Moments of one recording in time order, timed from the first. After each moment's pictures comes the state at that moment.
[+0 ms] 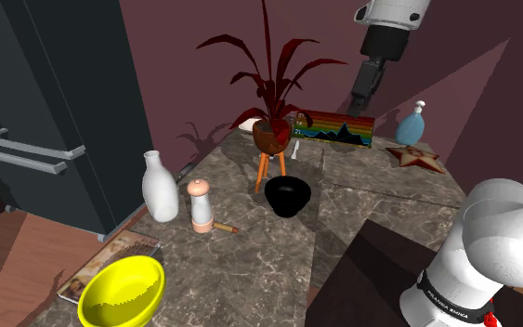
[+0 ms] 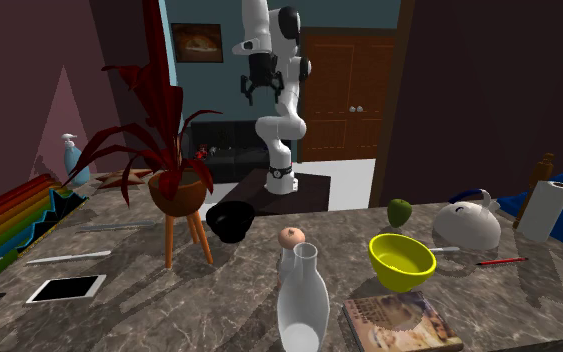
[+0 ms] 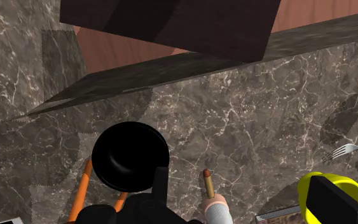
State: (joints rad) arm 0.01 -0.84 -0.01 -2.28 0.11 1.54 -0.13
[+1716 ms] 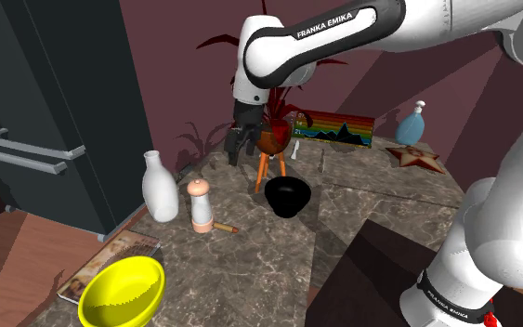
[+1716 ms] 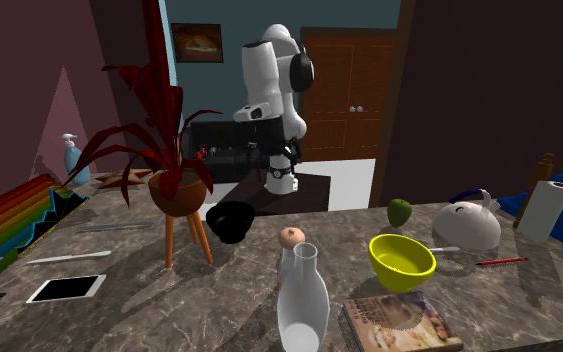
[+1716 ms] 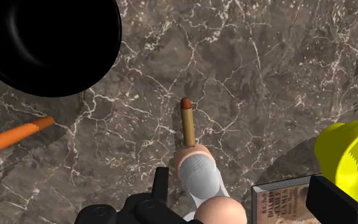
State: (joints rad) arm 0.09 -0.03 0.12 -2.02 0.17 2.06 -0.11
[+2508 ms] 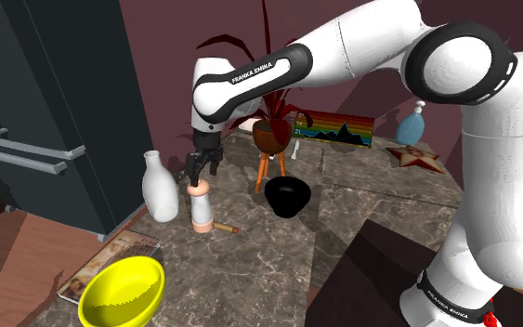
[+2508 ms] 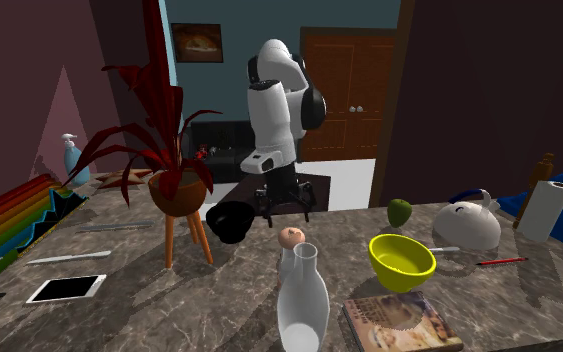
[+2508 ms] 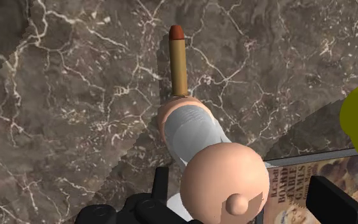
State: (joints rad) arm 0.14 0.39 0.15 -1.68 0.13 2.12 -0.09
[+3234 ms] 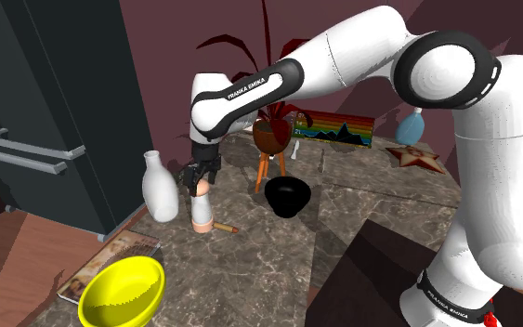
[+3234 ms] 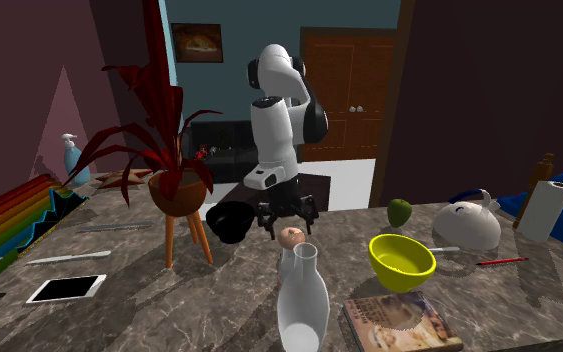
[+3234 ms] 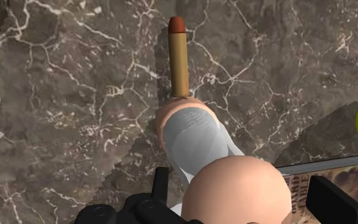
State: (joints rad) arm 0.15 0.44 0.15 -1.69 0.13 2.19 -0.08
